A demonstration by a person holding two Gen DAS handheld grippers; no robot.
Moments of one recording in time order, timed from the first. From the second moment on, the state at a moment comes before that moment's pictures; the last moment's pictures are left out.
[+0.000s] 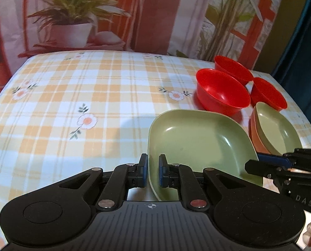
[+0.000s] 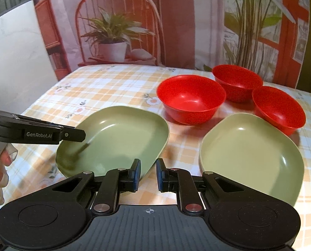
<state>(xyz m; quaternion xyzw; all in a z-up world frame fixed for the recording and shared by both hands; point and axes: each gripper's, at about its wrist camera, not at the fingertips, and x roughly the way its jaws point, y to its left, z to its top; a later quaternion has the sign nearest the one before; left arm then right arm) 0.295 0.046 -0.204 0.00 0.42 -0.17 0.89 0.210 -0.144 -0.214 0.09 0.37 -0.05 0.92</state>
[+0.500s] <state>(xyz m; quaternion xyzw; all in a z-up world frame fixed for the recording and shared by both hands) 0.266 0.041 -0.177 -0.01 0.40 -0.14 0.91 0.185 -0.145 -0.198 0.10 0.34 -0.04 0.94</state>
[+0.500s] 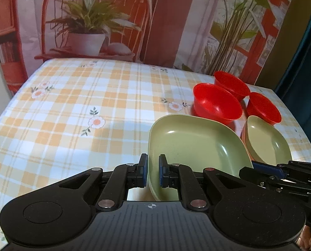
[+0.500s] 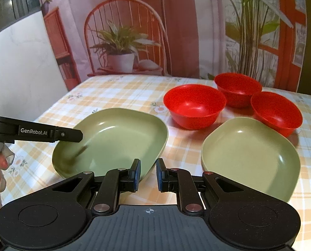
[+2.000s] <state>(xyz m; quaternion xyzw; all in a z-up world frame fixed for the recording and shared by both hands) 0.305 -0.143 -0.190 0.14 0.41 -0.27 0.86 0.096 -0.274 -0.214 0.23 0.27 -0.20 0.91</state>
